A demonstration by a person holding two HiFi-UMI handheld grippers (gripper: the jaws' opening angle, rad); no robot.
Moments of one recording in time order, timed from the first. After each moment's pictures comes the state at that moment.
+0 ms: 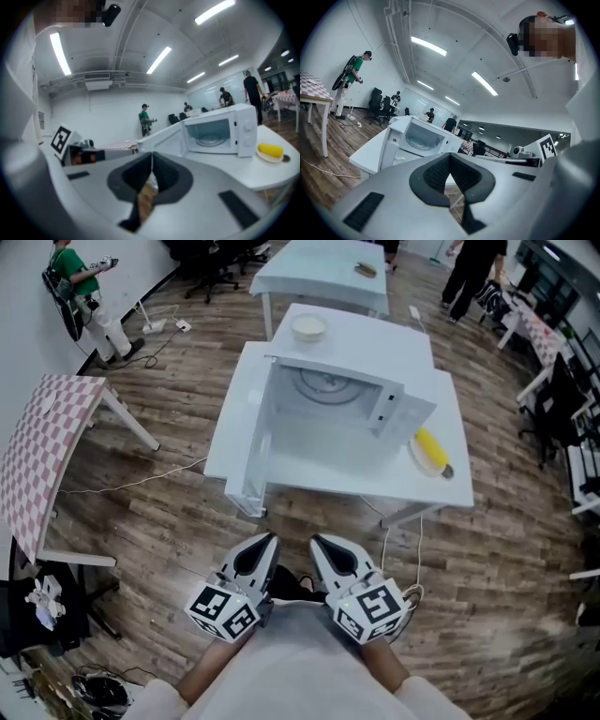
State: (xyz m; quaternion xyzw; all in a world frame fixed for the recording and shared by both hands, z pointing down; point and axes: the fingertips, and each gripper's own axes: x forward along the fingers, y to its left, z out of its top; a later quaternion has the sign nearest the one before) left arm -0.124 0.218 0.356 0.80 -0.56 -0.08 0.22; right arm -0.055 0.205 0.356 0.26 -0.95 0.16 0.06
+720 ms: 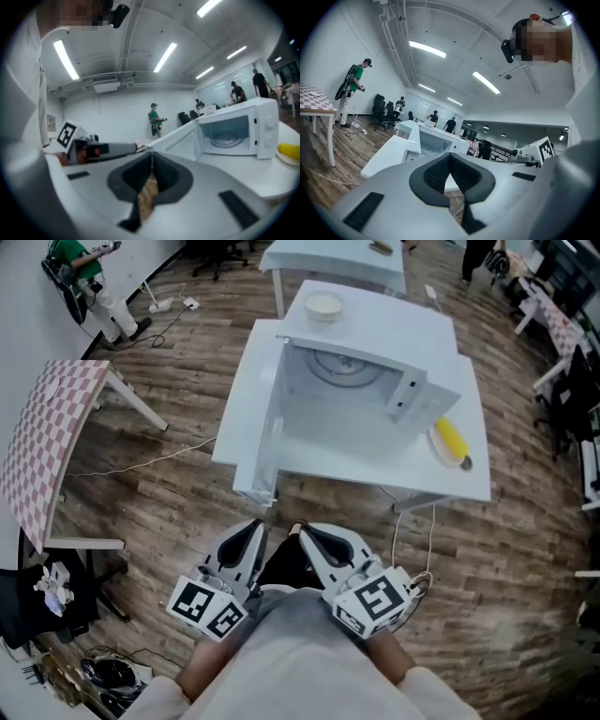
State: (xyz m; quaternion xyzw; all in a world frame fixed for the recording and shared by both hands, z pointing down) left arm -0.162 0.210 0.331 0.78 -0.59 -0.06 0.19; right arm -0.096 0.201 0.345 0.19 -0.97 0.17 0.06
